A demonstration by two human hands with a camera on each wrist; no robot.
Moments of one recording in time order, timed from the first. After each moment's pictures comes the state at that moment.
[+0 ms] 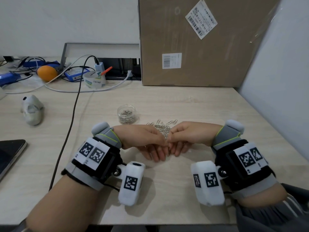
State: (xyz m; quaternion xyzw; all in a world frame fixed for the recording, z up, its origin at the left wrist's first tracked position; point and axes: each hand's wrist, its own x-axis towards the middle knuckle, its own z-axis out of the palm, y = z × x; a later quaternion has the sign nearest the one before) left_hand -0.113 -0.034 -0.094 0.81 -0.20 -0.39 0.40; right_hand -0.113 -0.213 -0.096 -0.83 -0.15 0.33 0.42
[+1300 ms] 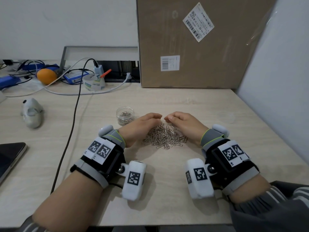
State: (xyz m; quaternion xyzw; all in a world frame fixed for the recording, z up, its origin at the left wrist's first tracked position) left_hand -0.088 -0.038 -0.116 0.79 -0.09 -0.15 0.58; right_hand -0.077 -0.214 -0.134 -0.84 -0.08 0.03 0.54
